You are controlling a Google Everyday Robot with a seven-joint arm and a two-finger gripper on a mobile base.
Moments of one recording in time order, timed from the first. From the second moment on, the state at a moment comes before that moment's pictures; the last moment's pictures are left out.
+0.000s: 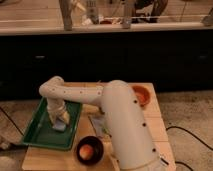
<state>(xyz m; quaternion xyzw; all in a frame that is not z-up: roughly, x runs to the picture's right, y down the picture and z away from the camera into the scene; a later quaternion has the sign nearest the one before) -0.299 0.205 0.851 -0.30 -0.35 -0.61 0.65</state>
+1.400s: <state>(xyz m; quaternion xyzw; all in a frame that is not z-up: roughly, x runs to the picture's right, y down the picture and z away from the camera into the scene) -0.244 0.192 0.813 -0.30 -0.30 -0.62 0.66</state>
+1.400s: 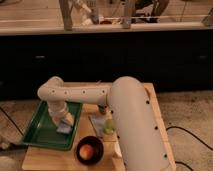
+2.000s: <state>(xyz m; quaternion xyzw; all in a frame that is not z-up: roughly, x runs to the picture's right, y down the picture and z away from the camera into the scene) -0.326 0.193 0.831 -0.28 -0.33 -0.65 0.62</state>
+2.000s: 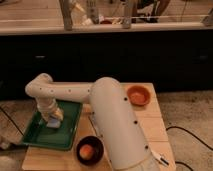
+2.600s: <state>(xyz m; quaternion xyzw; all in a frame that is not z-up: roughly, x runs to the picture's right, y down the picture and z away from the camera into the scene) -0.290 0.238 0.781 -0.31 -0.36 -0.66 0.58</state>
